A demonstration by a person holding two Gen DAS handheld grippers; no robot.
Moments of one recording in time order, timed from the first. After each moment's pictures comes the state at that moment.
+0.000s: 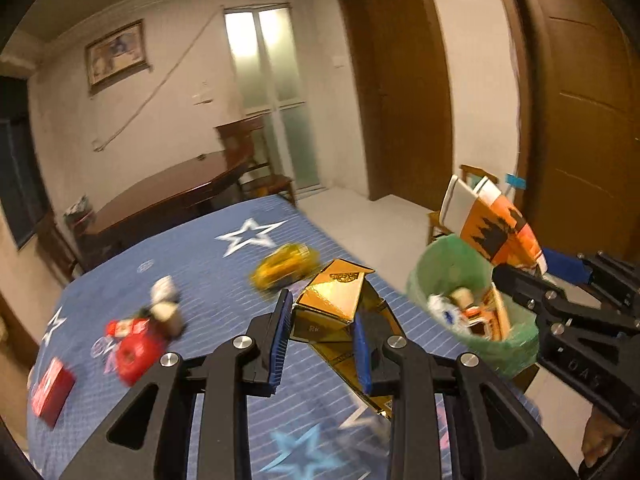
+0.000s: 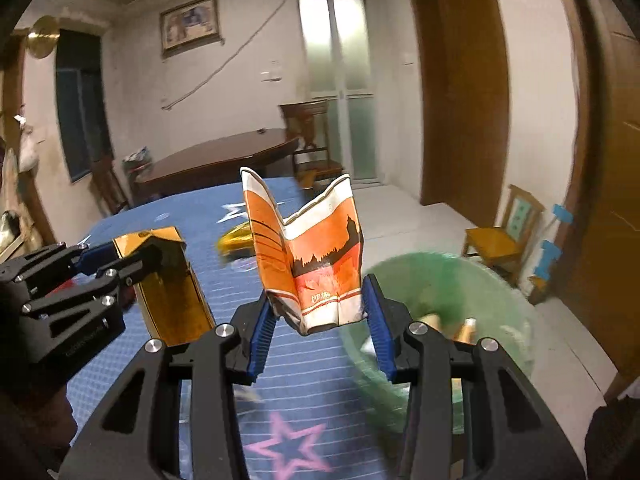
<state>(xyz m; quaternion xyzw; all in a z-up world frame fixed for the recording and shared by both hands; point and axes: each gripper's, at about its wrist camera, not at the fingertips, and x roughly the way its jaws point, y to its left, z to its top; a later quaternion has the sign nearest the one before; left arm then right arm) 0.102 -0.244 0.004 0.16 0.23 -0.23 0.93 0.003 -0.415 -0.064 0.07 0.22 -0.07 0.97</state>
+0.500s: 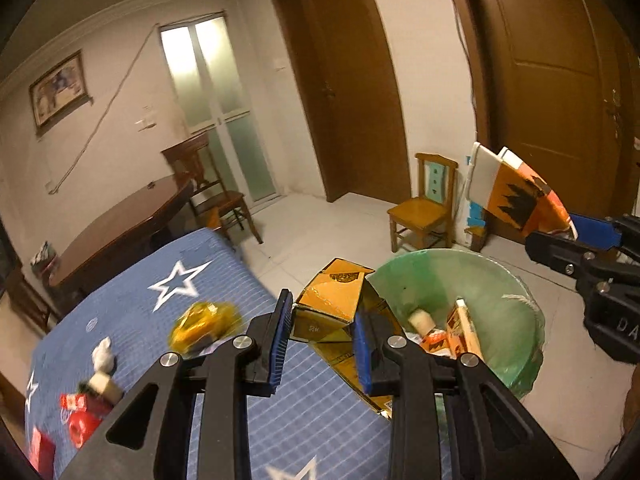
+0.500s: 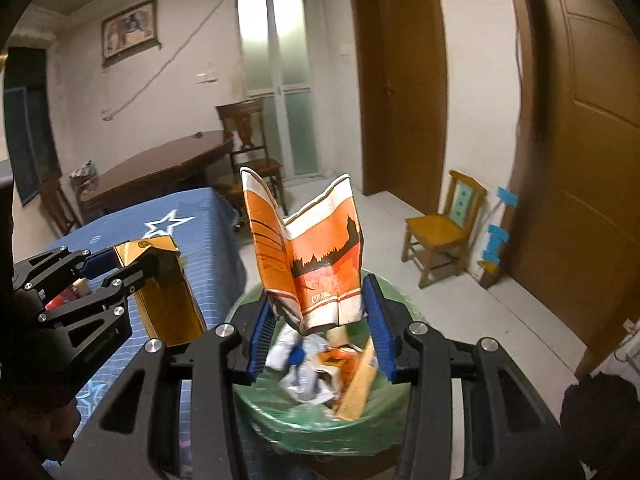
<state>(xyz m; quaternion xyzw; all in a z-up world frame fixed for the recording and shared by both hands) 0.138 -0.374 -0.013 0.21 0.22 -0.30 0.90 0.001 -0.510 -0.062 0.09 0.24 -0.16 0.95</state>
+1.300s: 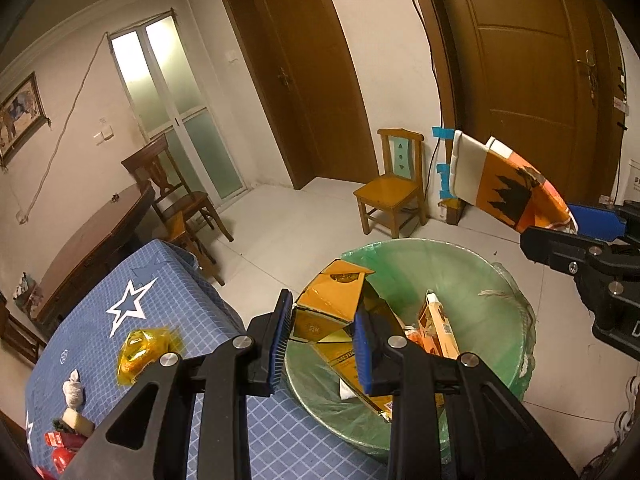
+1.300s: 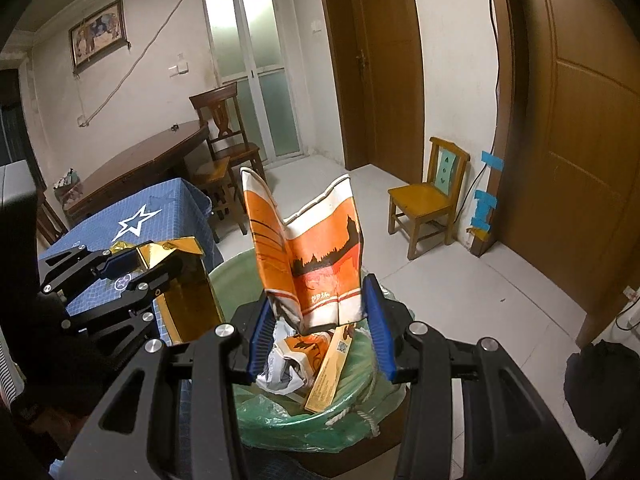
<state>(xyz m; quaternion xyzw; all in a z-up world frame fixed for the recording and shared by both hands) 0.148 -0.457 -0.061 0.26 0.23 -0.34 0.87 0.001 -0.551 -0.082 0.14 0.27 -0.18 0.94</state>
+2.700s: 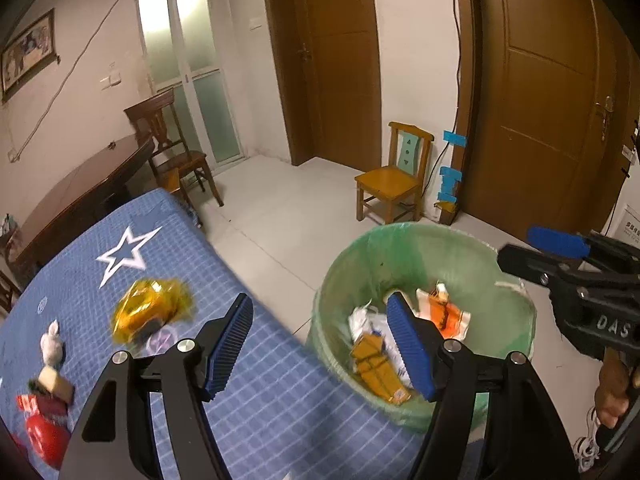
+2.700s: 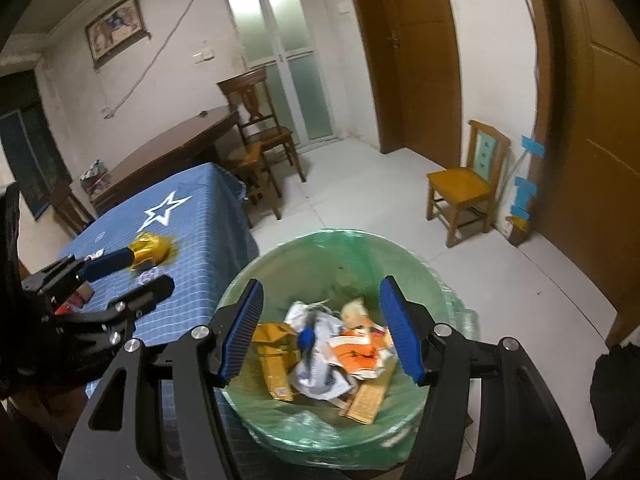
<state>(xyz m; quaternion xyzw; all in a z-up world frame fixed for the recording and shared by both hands) 0.195 -0.379 -0.064 0.19 0.30 -0.34 0.87 0.041 -0.542 -0.092 0.15 0.29 -0.11 0.94</state>
